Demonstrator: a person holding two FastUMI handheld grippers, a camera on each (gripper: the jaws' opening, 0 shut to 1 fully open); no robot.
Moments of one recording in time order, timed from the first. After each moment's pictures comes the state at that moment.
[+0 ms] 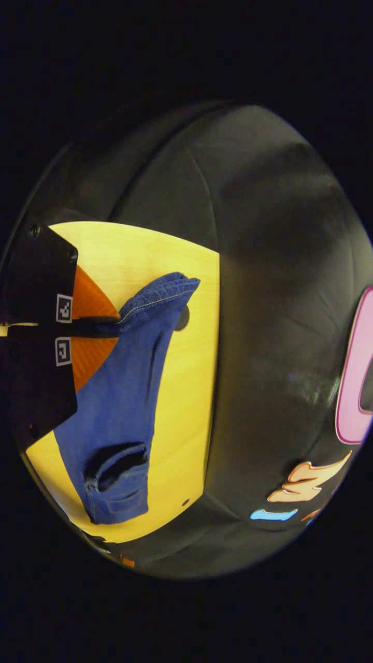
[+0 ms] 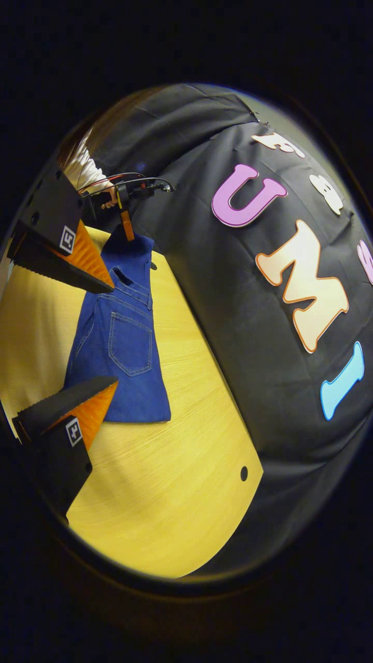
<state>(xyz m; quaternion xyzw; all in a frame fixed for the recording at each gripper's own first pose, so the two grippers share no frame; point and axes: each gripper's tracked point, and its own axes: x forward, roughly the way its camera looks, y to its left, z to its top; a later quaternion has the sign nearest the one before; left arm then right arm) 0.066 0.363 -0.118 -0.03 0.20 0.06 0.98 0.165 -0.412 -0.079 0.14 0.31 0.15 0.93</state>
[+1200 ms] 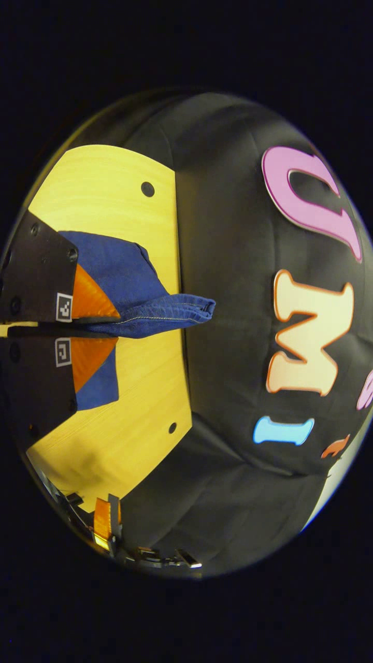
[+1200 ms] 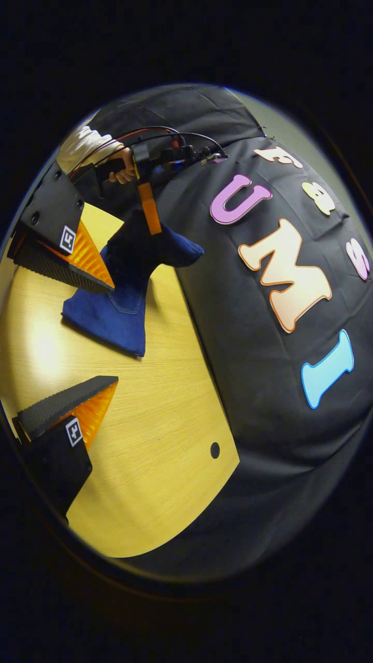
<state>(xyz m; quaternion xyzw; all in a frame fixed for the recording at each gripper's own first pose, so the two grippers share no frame) 0.063 -0.008 -0.061 0.03 0.15 0.00 0.99 0.188 -0.573 -0.036 0.10 0.30 0.19 0.93</state>
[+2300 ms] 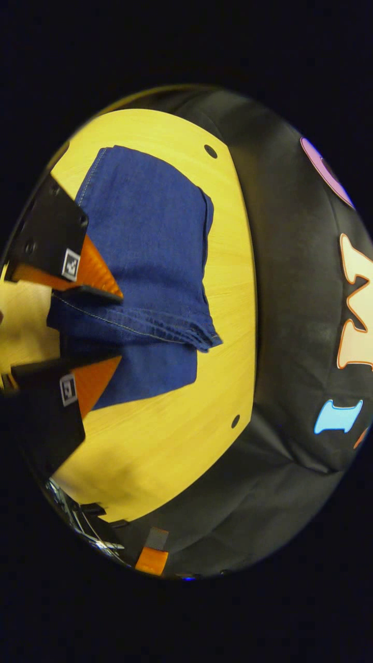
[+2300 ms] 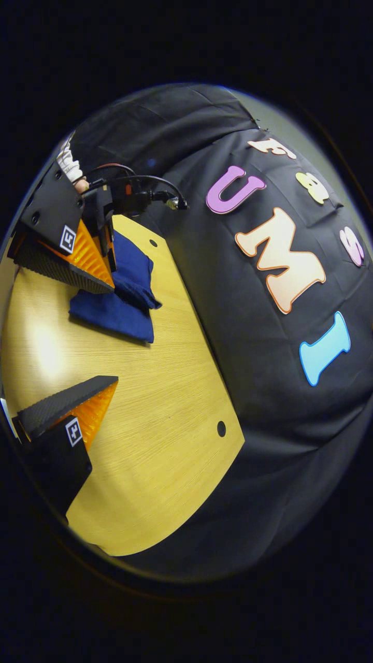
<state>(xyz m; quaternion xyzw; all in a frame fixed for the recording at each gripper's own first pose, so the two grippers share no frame) 0.061 -0.077 -0.209 0.01 0.26 0.00 0.97 0.167 -0.607 -0.044 0.11 0.30 0.16 0.93</state>
